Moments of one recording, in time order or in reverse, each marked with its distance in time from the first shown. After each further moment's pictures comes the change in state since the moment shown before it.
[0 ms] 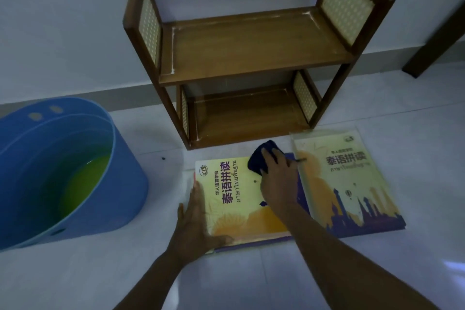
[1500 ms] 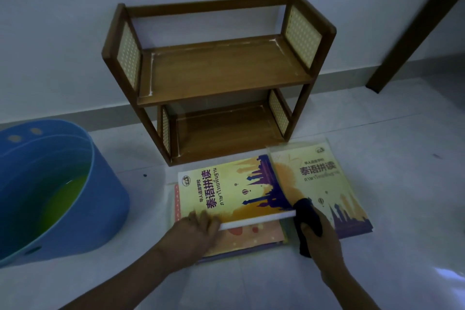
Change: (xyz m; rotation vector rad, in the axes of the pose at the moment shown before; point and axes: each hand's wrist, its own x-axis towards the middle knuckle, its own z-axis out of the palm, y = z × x) left_hand 0.007 0.051 -0.021 1.036 0.068 0.723; right_hand -0.111 0.103 -0.066 0.715 -0.024 0.522
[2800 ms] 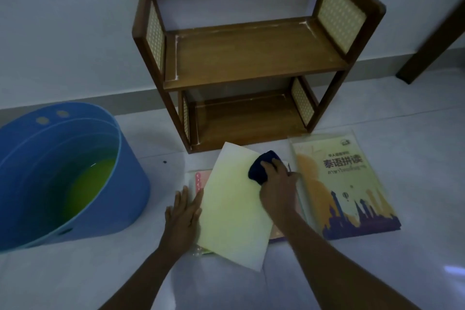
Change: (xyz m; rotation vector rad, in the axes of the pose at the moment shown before) left_hand -0.047 -0.017 0.079 -0.949 -0.065 -0.817; right_hand 0.045 -0.077 0.132 -0.717 0.064 -0.489
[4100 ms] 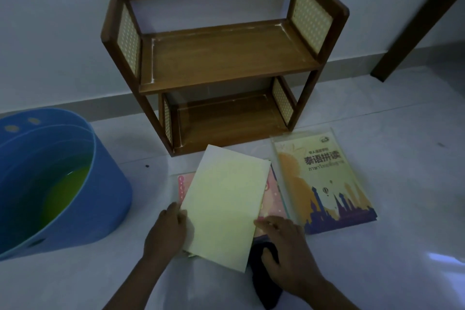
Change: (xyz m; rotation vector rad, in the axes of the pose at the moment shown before) left_hand -0.009 0.043 -0.014 -0.020 0.077 -0.241; right_hand -0.126 0.066 -0.036 0.279 -0.136 -0.286
